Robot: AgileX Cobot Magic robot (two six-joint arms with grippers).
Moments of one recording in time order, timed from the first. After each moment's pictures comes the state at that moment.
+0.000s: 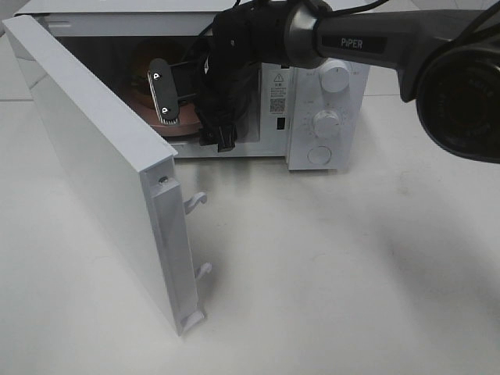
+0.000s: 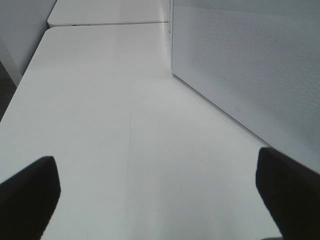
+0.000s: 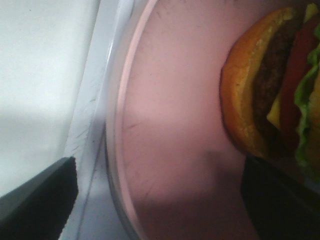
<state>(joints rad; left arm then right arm) 0.04 -0.01 -0.52 -0.07 1.07 0.08 0.62 2.43 -2.05 -0.03 0.53 -1.24</state>
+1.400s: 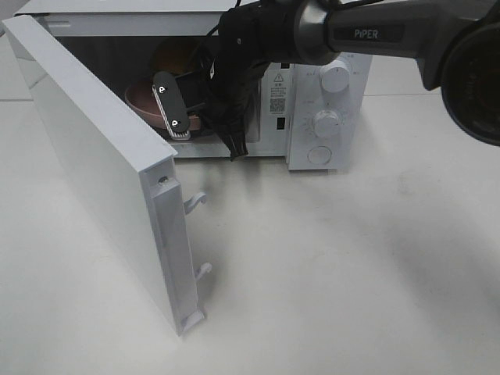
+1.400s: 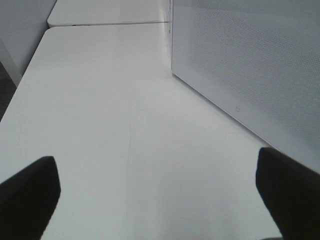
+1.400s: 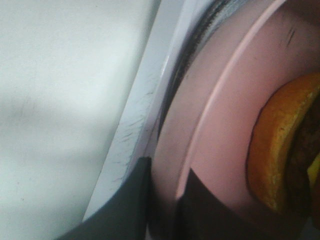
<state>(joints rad) 0.04 -0.01 -0.52 -0.07 1.07 0.08 0.62 2.35 -1.91 0.01 0.54 -1.39</state>
